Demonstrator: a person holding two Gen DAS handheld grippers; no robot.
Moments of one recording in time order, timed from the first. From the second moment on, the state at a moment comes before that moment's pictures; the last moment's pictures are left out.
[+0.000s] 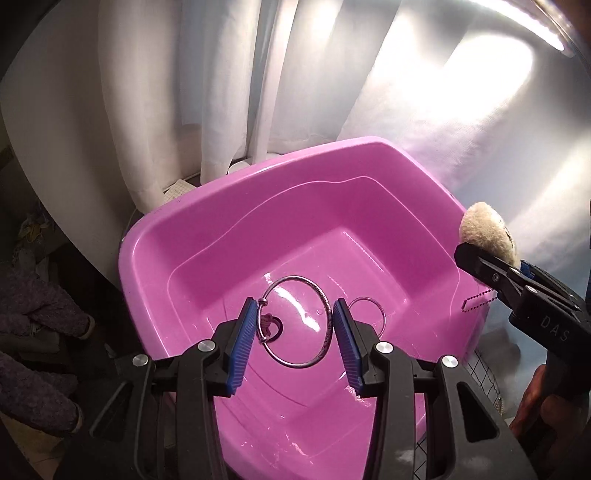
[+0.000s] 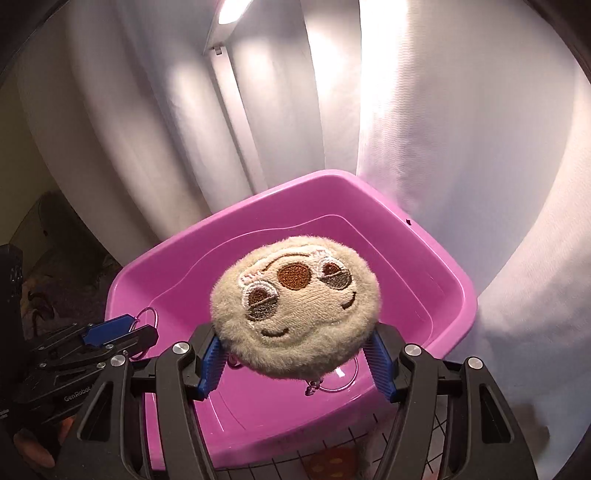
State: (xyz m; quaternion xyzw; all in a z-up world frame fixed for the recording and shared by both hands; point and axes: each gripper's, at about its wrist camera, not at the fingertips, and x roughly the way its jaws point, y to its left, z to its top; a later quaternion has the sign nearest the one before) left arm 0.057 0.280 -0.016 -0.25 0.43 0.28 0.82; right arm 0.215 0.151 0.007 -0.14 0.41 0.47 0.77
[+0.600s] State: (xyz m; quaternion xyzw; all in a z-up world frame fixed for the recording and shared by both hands) left arm 0.093 0.303 -0.060 -0.27 0.51 0.26 0.78; right arm 0.251 0.215 -0.043 -0.22 0.50 0.41 0.73
